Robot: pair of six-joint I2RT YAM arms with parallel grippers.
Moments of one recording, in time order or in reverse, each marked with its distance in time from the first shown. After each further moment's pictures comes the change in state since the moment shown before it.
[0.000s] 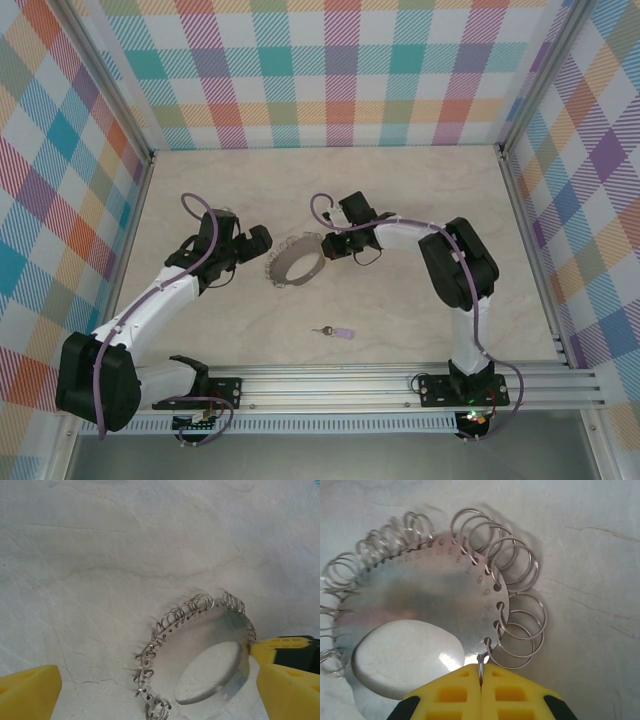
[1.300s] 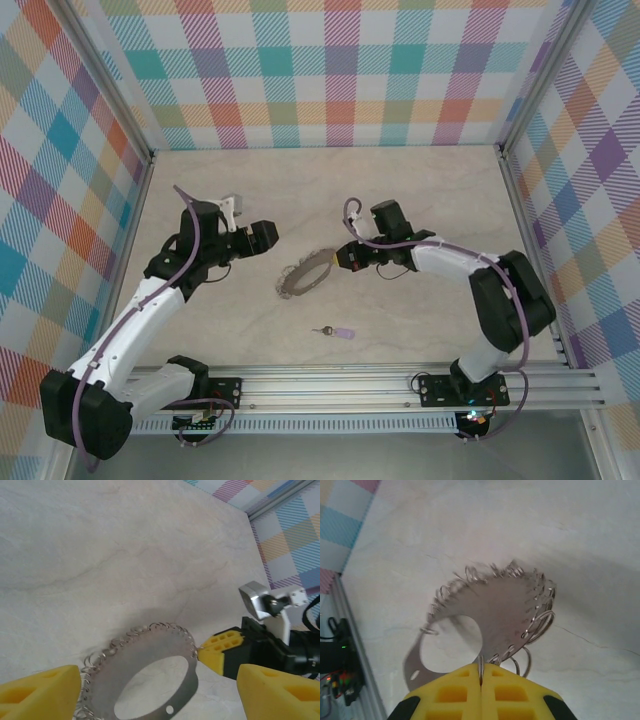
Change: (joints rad) left arm -0.002 -0.148 0.079 -0.018 0.332 0.118; right arm -0.058 -0.339 -0.337 0.126 -0.223 0.035
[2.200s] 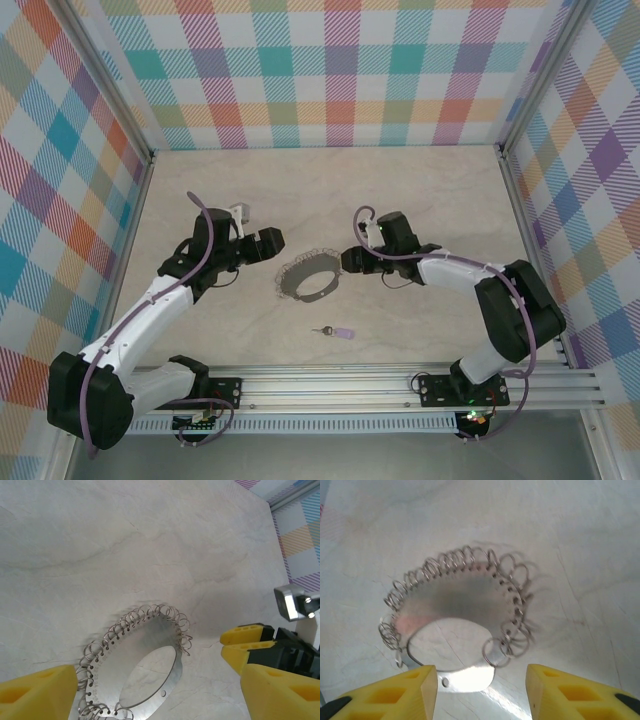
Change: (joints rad) left arm -0.034 0.054 -0.081 0.087 -0.046 -0.039; right arm 0.005 -0.092 -0.151 0.089 0.214 0.161
